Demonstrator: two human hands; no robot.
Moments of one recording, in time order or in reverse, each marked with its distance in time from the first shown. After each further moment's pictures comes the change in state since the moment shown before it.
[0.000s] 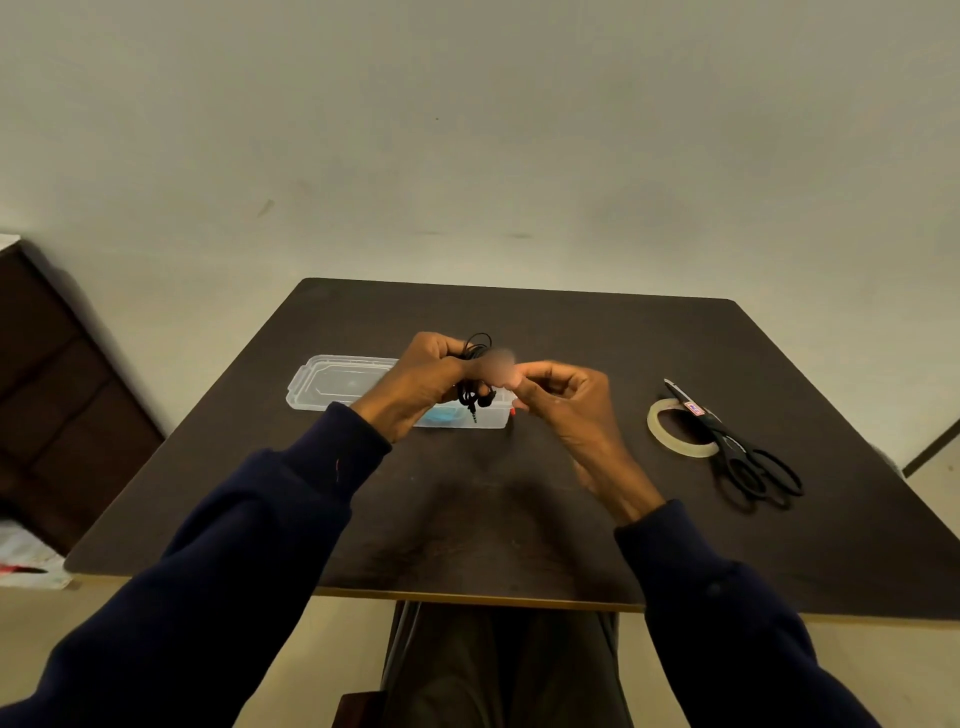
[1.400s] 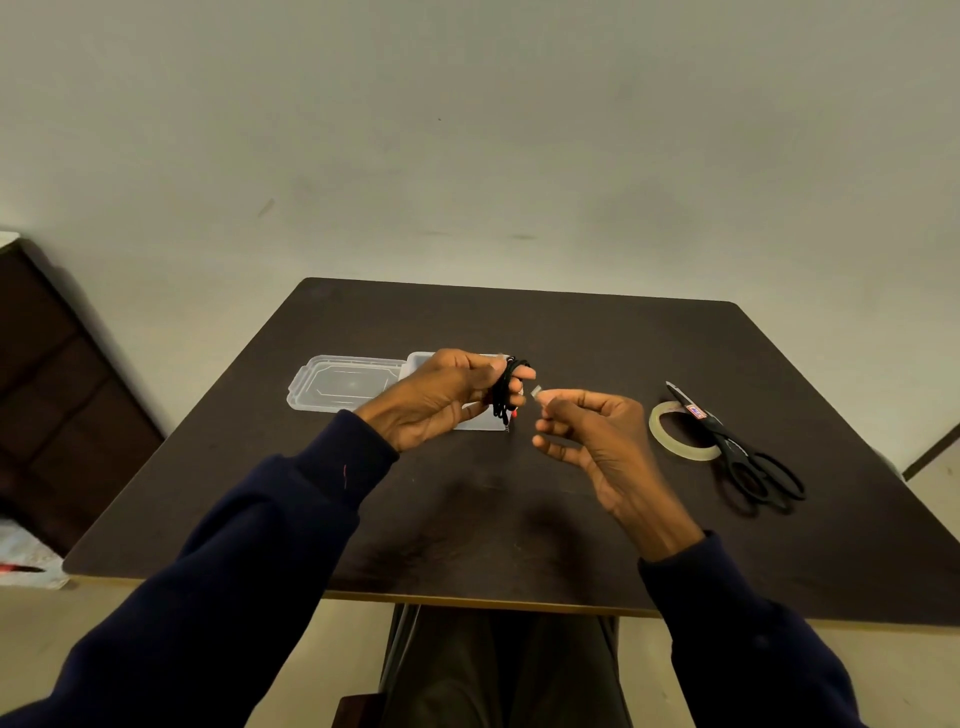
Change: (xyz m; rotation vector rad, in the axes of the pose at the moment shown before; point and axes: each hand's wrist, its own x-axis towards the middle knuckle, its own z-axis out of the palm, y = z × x) left_hand -0.001 -0.005 0.006 -0.309 -0.290 -0.076; right_hand -0.023 -0.019 -0.012 0.193 0.162 0.417
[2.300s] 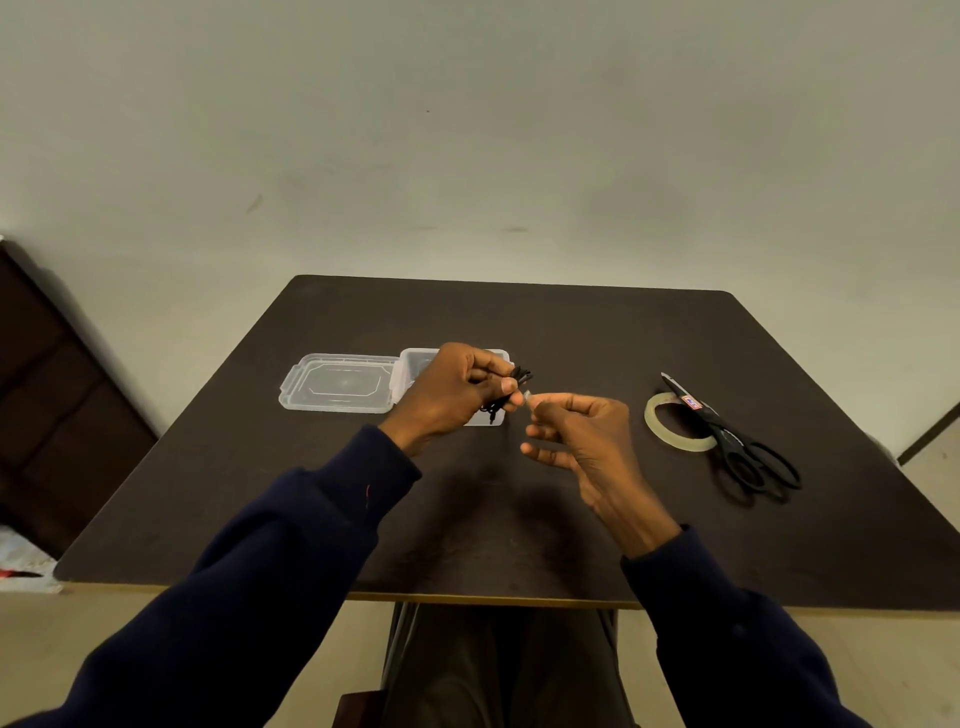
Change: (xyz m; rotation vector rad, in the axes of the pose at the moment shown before) left_hand 0.012 -0.014 0.008 0.564 0.155 0.316; right_hand 0.003 0.011 0.006 -0.053 0.080 0.036
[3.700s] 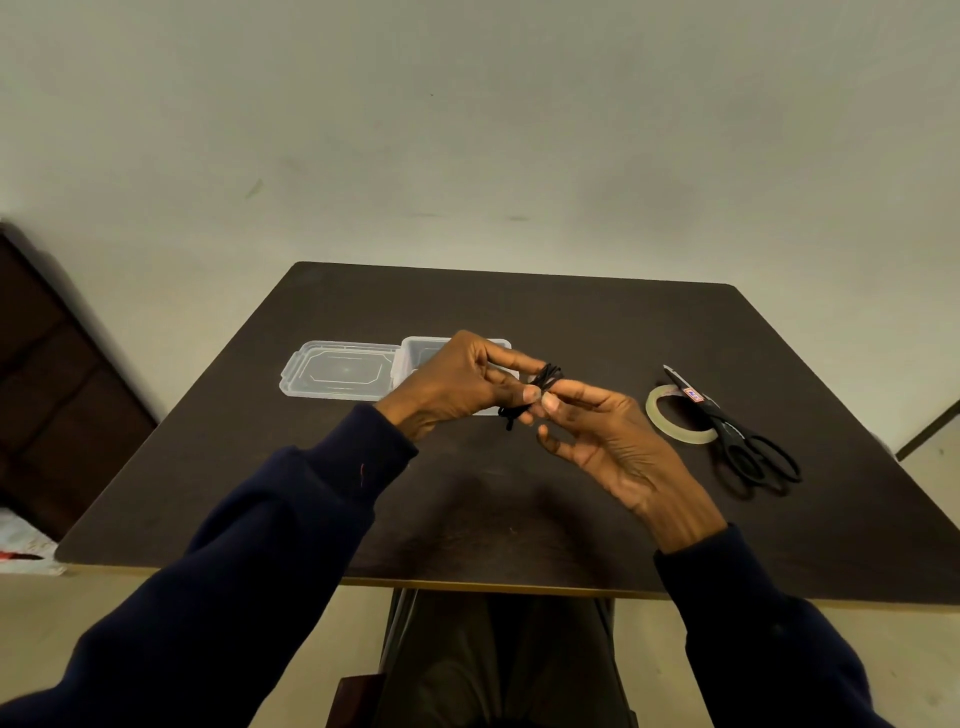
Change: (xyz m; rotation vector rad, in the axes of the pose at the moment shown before) left_hand -0.005 0.024 -0.002 -0.143 -0.197 -0.073; right_hand -0.006 -0.012 -0.024 0.283 -0.362 0.103
